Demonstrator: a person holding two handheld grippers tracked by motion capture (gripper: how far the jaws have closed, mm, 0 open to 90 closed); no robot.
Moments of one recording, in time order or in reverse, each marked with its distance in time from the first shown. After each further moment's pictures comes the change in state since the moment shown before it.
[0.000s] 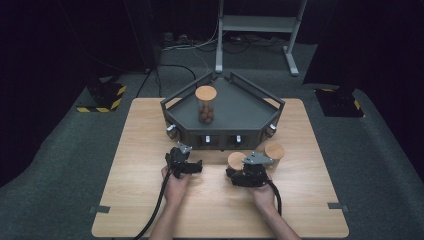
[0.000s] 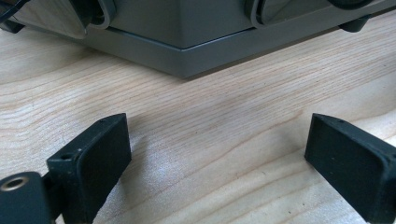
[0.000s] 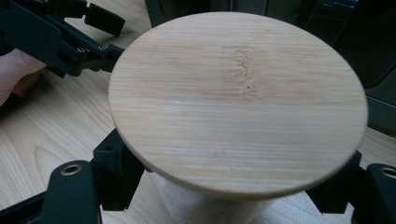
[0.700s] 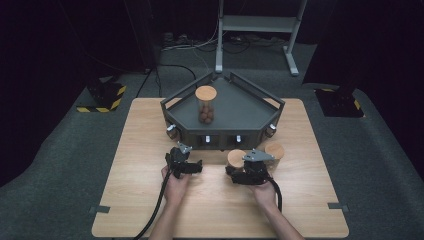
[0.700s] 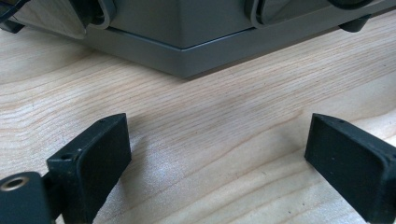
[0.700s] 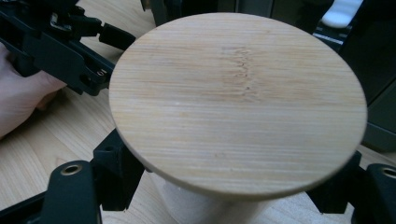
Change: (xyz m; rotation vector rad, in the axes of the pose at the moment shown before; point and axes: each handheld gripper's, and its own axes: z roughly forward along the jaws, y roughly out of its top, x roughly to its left) left arm 0.000 0.000 0.000 0.000 0.000 0.000; right arm 0.002 0.016 -0.012 -0.016 0.017 -0.005
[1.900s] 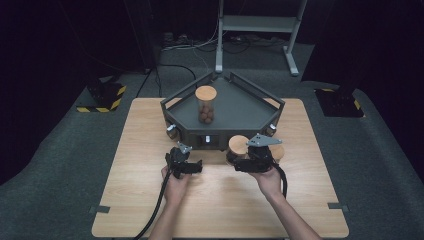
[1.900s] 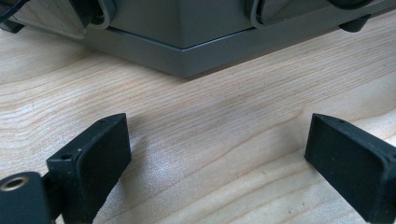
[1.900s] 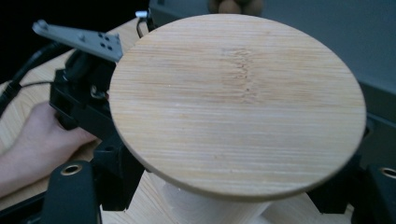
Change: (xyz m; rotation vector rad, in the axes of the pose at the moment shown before) left arm 0.000 0.000 0.000 0.000 -0.001 -0.001; right arm -0.003 0.057 -0.032 -0.053 0.039 -0.020
